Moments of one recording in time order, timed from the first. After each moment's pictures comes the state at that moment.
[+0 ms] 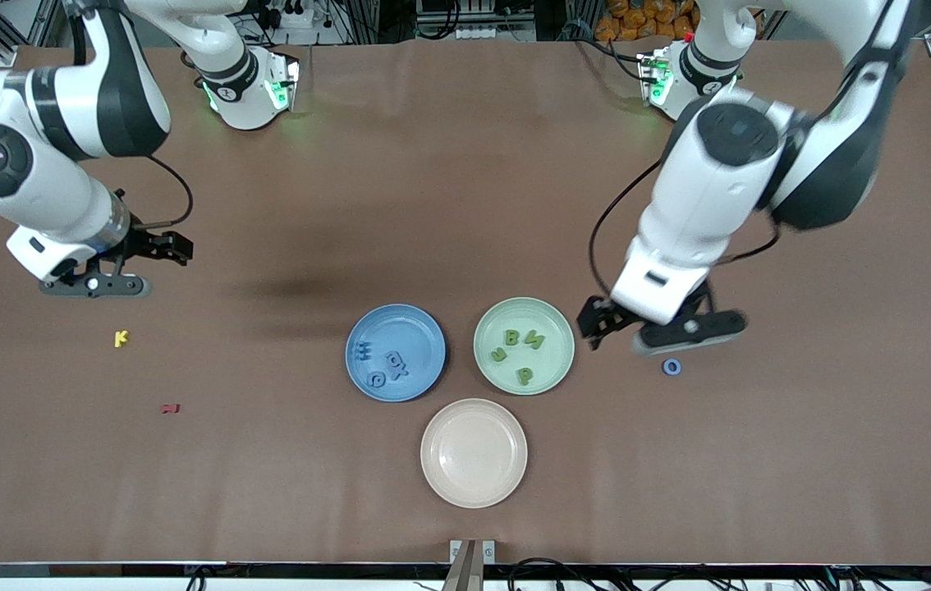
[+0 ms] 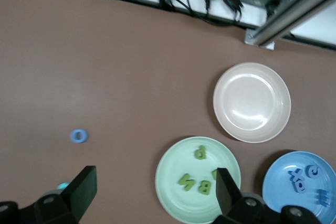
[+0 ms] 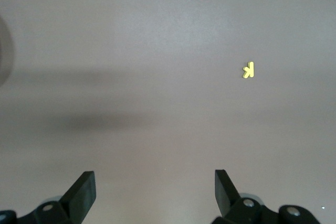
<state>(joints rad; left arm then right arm) -0.14 0.37 -0.40 -1.45 0.25 2.04 -0.78 -0.04 0.02 0.16 -1.97 -0.15 1.86 0.14</state>
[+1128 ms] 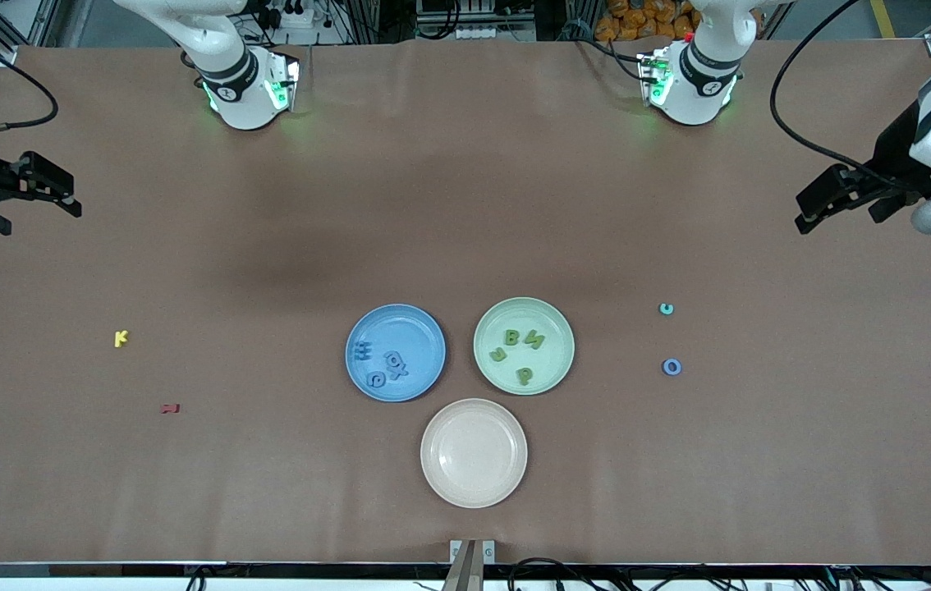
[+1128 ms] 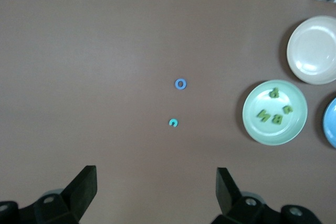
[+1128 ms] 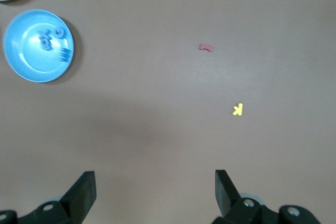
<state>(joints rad) 0.16 0.02 -0.33 -1.49 0.00 1.59 -0.32 -0.09 -0.12 0.00 -1.80 0.07 1.71 -0.34</state>
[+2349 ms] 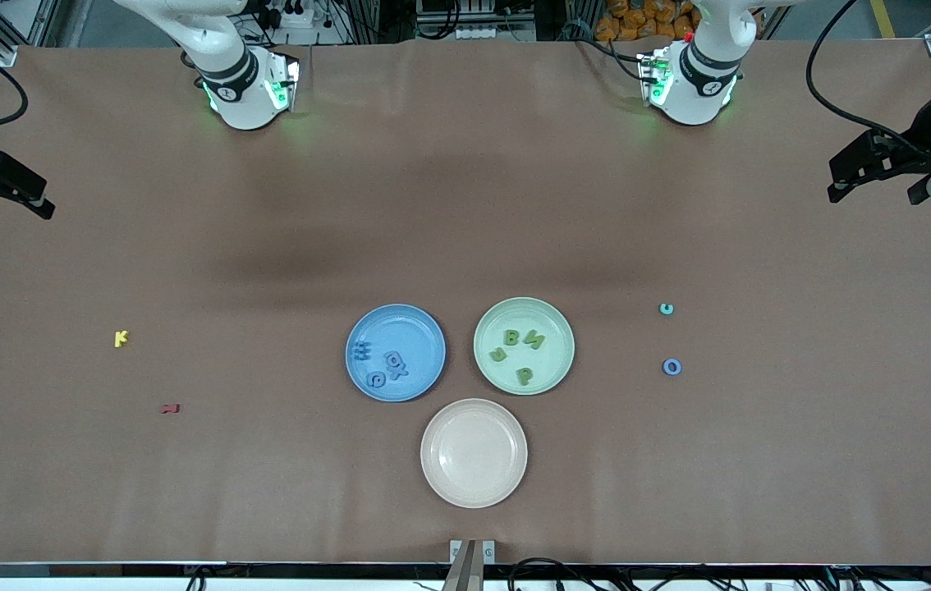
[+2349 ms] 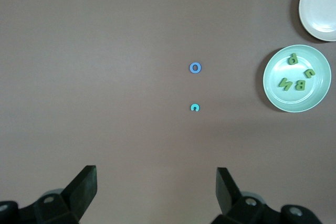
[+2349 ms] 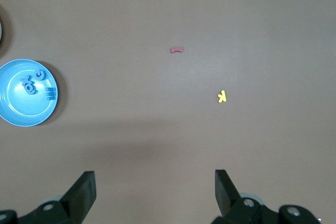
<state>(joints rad) 0.04 -0.05 -0.14 -1.55 0.00 1.55 -0.06 -0.09 -0.12 0.01 -1.72 0.02 1.68 -0.05</state>
